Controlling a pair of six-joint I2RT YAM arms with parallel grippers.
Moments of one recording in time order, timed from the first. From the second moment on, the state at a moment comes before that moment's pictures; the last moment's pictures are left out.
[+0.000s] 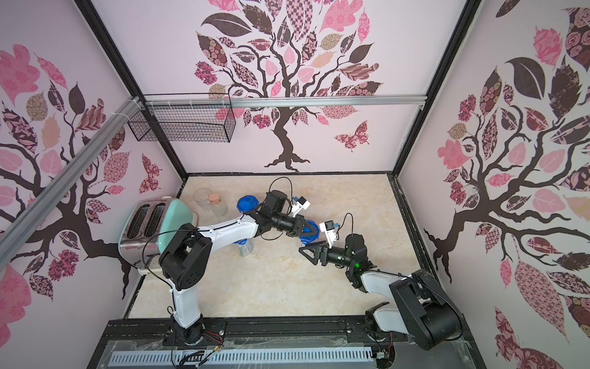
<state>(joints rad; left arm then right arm) -0.67 1.93 1.33 -0.04 0.92 -0.68 0.40 1.30 0.25 0.91 -0.84 0.73</state>
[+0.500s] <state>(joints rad) -0.67 1.93 1.33 -0.04 0.93 -0.68 0.42 1.31 0.23 0.94 -0.85 0.72</state>
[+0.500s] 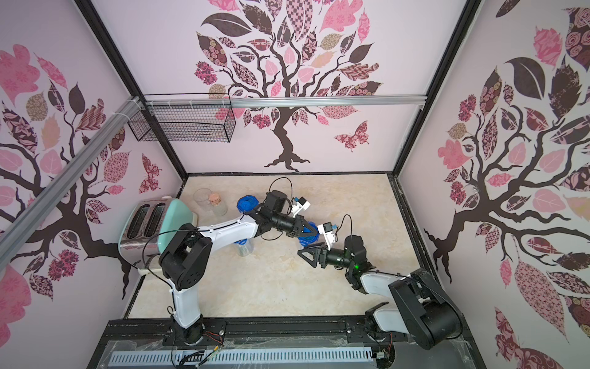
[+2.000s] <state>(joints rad) -0.54 1.58 1.17 -0.18 0.65 -0.68 0.39 0.95 0.40 0.41 -0.66 0.53</state>
